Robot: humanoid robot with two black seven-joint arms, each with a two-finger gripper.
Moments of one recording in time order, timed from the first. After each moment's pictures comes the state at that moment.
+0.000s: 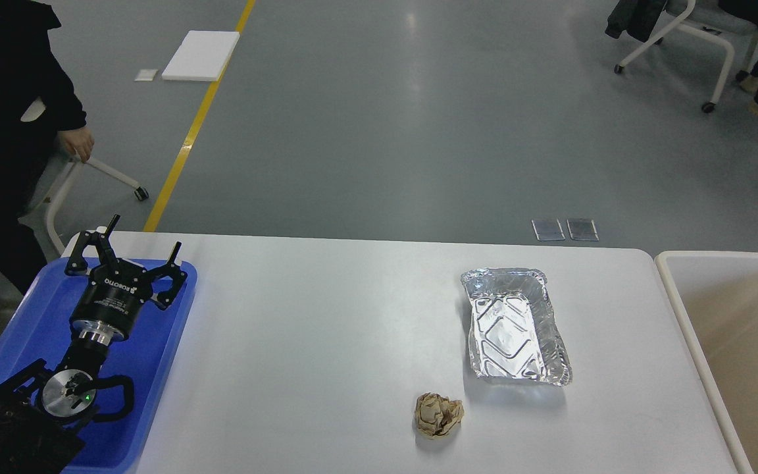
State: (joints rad) left arm -0.48 0.35 -0.88 -0.46 -0.17 -0.78 -0.41; right arm 0.90 -0.82 -0.53 0.24 -0.54 0.36 0.33
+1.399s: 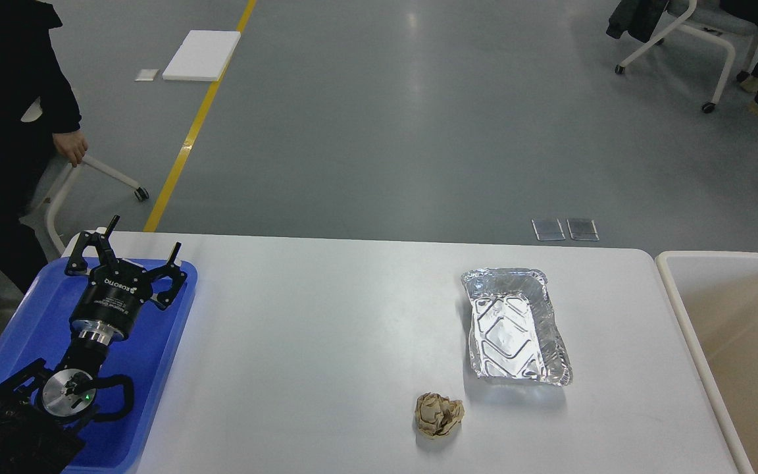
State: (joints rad) left arm -0.48 0.35 -0.88 -0.46 -0.17 -0.78 -0.41; right arm 0.72 -0.68 -0.36 0.14 -0.47 0.08 0.33
